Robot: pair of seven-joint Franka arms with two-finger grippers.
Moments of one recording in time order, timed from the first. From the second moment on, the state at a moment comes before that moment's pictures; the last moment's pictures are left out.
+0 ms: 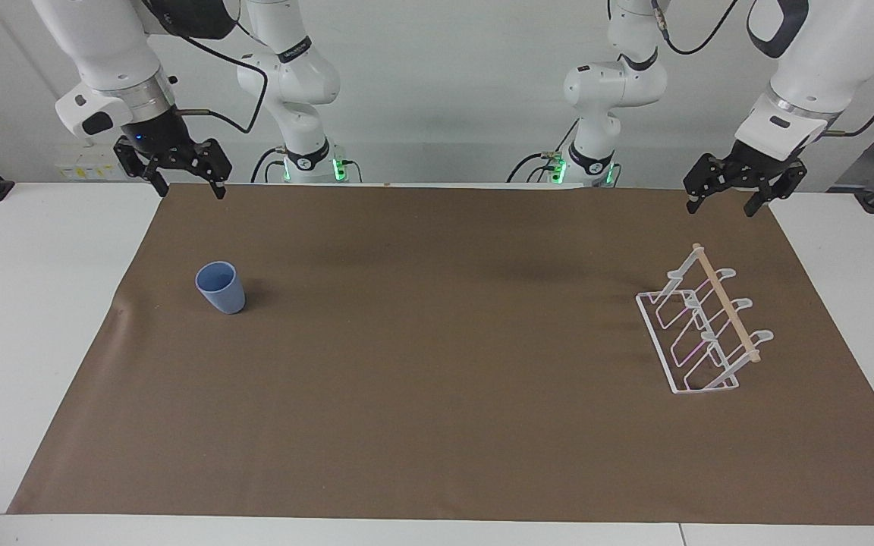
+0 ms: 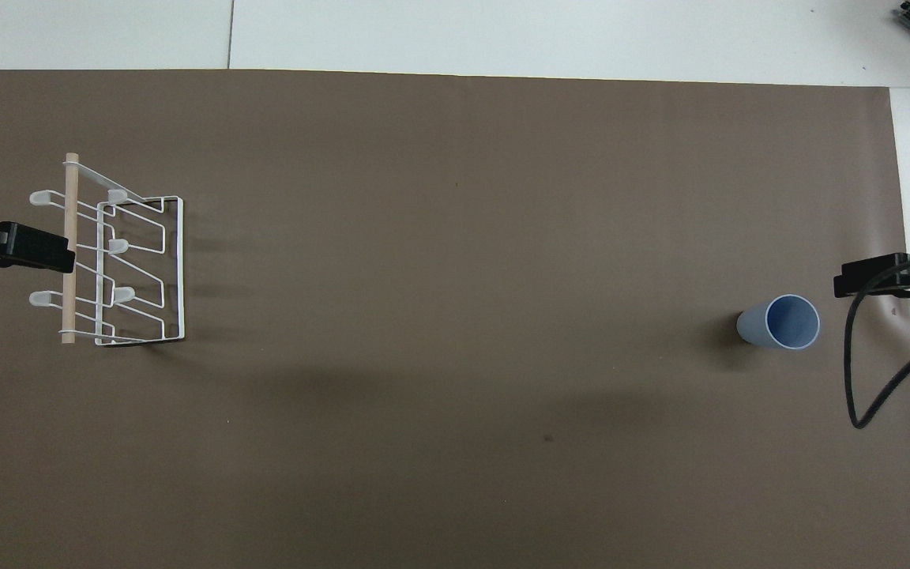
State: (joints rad) left arm 0.03 -0.04 -0.09 -1.60 -0.02 1.58 0.05; right arm -0.19 -0.13 0.12 -1.77 0.01 1.69 -0.01
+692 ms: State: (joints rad) left arm 0.03 -0.04 -0.09 -1.60 -0.02 1.58 0.05; right arm -0.19 -0.12 0.12 -2.15 0.01 2.15 -0.06
